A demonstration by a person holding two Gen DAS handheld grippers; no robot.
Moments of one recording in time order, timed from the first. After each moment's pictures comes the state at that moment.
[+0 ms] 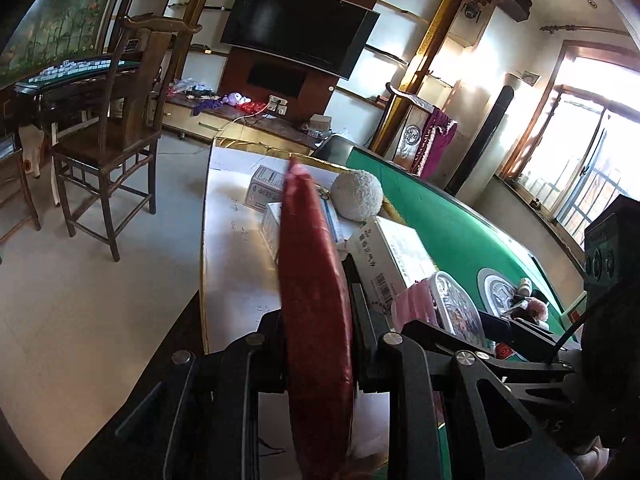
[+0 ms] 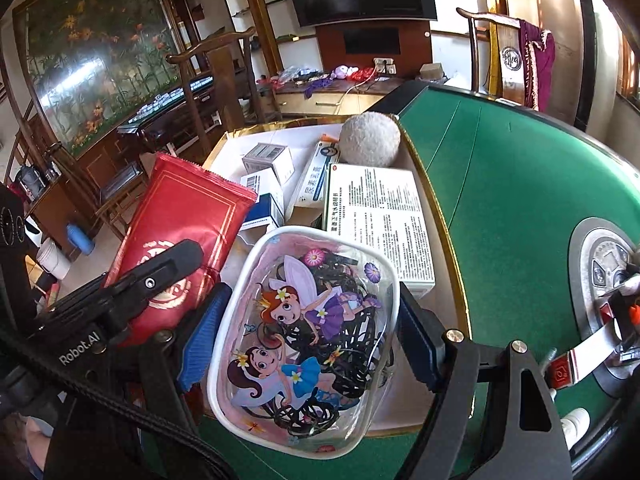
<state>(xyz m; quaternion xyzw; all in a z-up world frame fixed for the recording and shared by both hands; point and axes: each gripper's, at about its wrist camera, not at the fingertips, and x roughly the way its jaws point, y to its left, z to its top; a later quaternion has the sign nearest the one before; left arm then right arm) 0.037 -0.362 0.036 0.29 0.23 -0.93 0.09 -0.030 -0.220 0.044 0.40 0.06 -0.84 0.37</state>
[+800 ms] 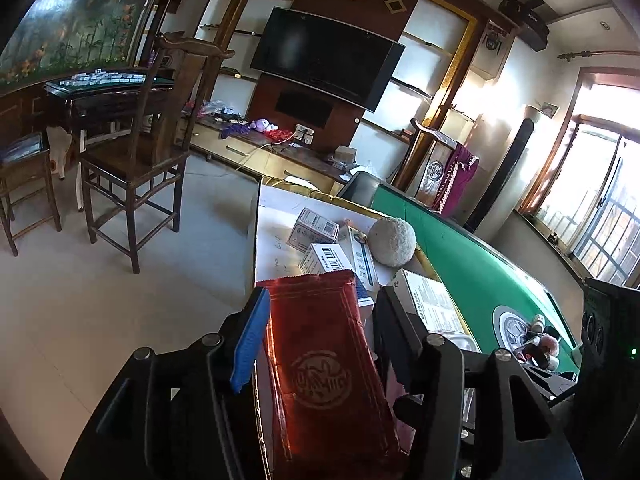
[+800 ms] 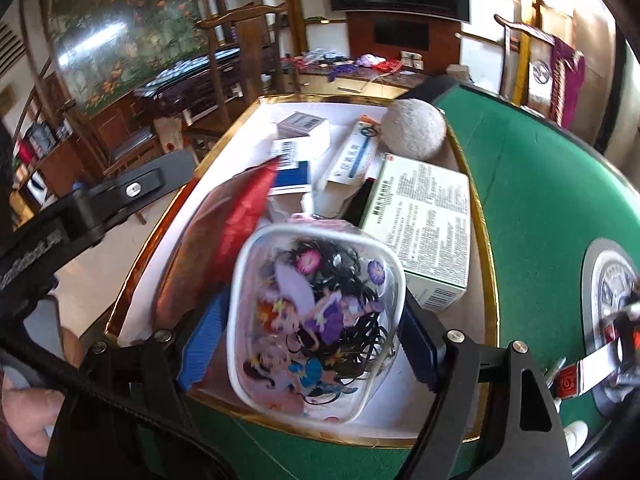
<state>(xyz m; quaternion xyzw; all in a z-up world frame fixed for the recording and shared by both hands) 0.057 -0.381 0.047 0.24 0.24 -0.93 0.15 -0.005 -0.245 0.039 0.40 0.13 -0.81 0.40</state>
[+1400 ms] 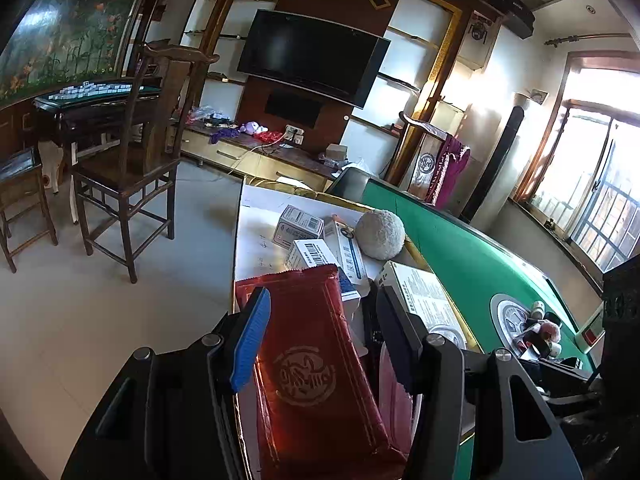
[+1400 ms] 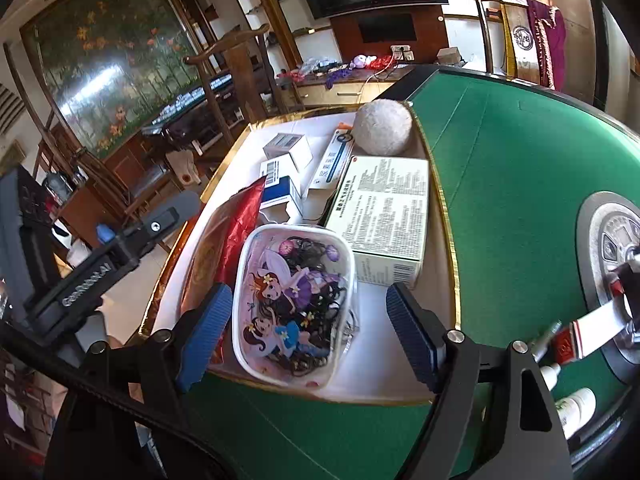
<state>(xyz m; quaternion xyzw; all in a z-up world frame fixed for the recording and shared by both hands) 0.052 -0.366 0.047 0.24 0.21 -0.94 0.13 -0.019 -0.194 0.053 0.42 0.02 -0.81 0.41</state>
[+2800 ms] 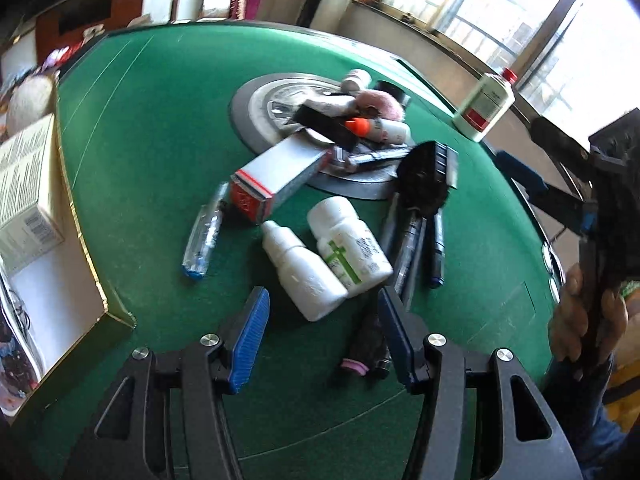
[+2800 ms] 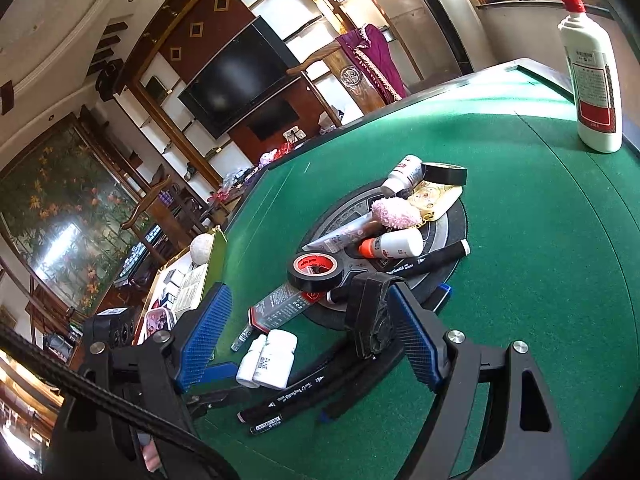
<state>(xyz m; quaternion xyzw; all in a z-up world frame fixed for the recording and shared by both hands) -0.028 -0.115 0.025 0.50 0.10 -0.84 -0.19 -0.051 0.120 0.069 0.35 -0.21 -0.87 0.28</state>
